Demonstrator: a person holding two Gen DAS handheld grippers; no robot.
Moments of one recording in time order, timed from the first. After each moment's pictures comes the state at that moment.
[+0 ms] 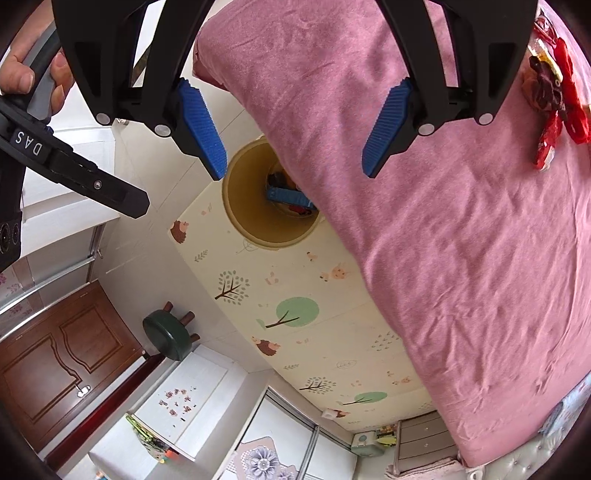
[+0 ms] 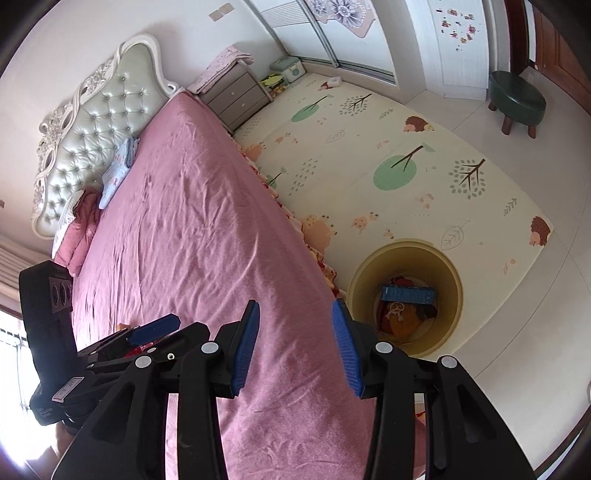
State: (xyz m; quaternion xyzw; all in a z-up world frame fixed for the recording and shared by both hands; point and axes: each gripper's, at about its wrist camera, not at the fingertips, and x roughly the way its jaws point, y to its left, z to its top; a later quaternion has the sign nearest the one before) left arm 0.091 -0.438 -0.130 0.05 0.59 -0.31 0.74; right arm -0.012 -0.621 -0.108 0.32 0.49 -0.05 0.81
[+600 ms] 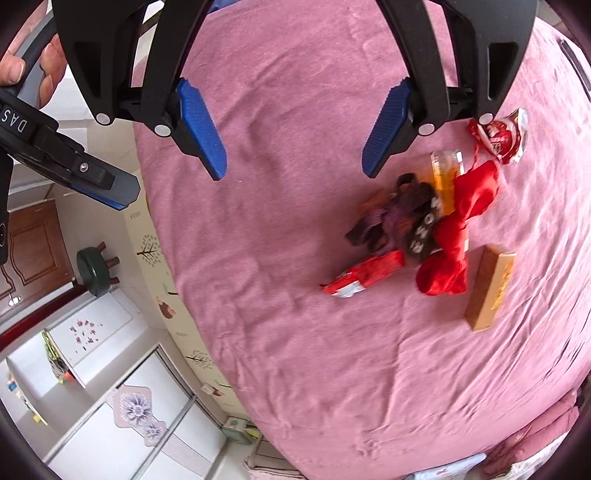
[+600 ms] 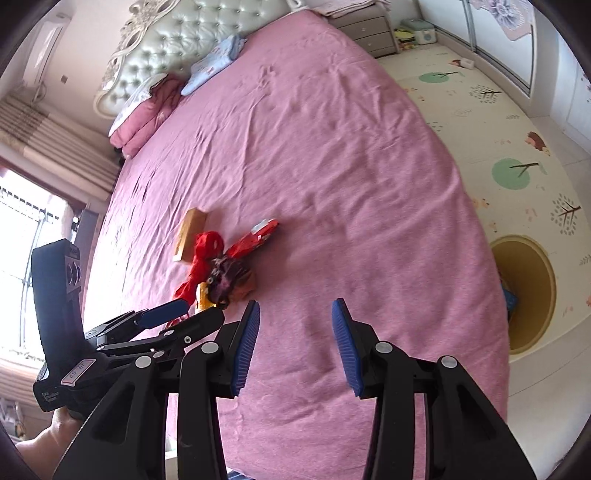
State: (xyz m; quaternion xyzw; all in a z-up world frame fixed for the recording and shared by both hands) left arm 0.058 -0.176 -0.128 -0.04 0.60 -0.13 0.79; right arm 0.034 -0.372 -0.106 0.21 0.56 0.14 0.79
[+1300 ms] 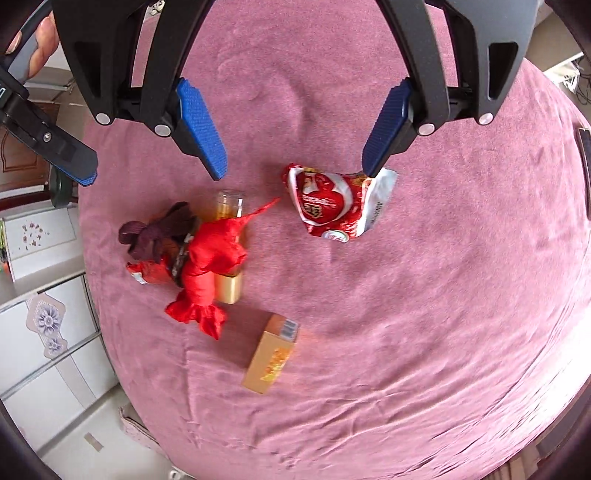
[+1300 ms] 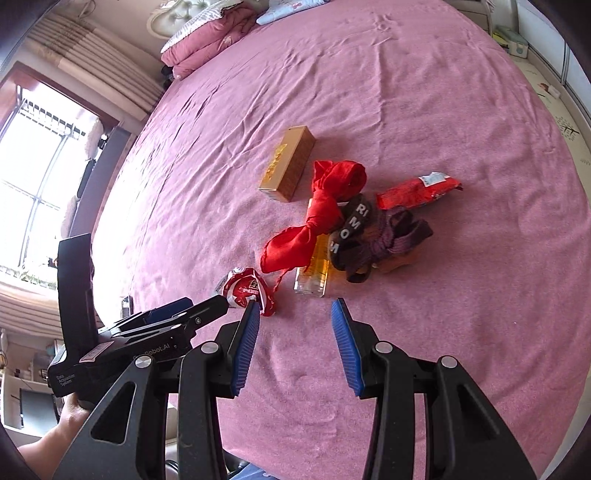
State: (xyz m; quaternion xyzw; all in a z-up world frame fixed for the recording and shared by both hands) left arm 0.023 0.041 -0.181 -0.17 0.62 0.03 0.77; right arm 0.053 -0.173 -0.132 0.12 0.60 0.24 0.75
